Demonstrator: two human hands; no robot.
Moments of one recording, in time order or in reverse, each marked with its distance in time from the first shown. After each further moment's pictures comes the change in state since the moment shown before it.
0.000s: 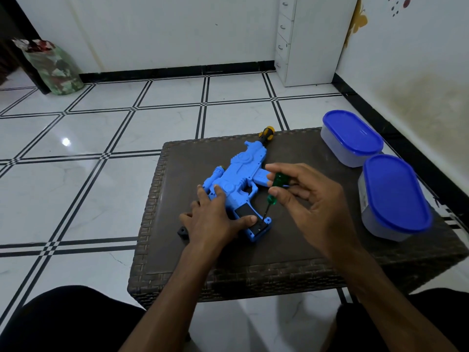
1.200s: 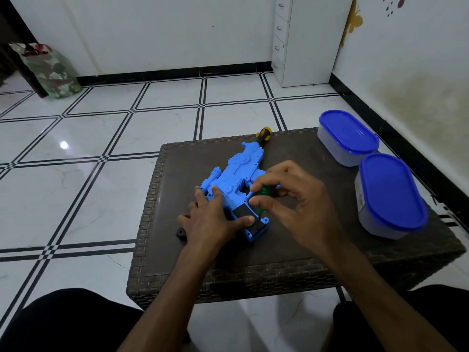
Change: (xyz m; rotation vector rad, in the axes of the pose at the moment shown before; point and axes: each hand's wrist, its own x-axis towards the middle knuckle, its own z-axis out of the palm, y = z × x) left_hand 0.000 0.001 0.000 0.027 0.002 0.004; right_hand 0.006 -0.007 0.005 -0.010 -0.094 -0.017
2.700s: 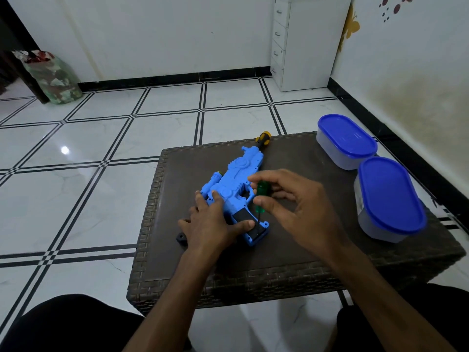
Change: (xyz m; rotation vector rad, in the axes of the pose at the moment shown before) left_hand -0.002 0.001 -0.001 -0.007 -0.006 -0.006; right_hand 0.002 0.004 -0.002 -0.013 -0.021 0.016
